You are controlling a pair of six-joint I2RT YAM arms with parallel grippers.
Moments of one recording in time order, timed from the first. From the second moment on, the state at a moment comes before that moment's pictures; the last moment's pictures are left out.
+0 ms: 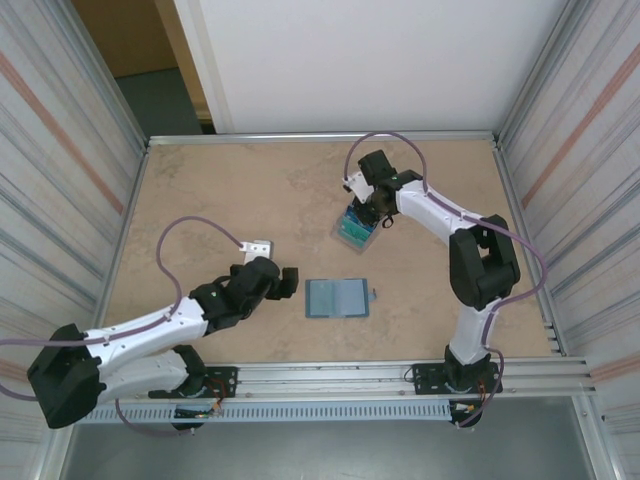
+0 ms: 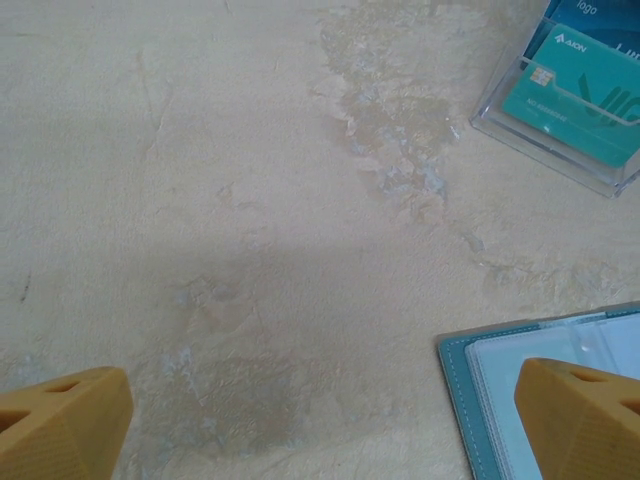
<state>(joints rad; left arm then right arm) -0.90 1.04 0.54 -0.27 -0.47 -0.61 0.46 1.86 1.45 -0.69 0.04 -0.26</state>
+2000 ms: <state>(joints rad) -0.80 0.79 0.31 -0.25 -0.64 -0.84 1.14 1.84 1.19 -0.72 0.18 0.80</state>
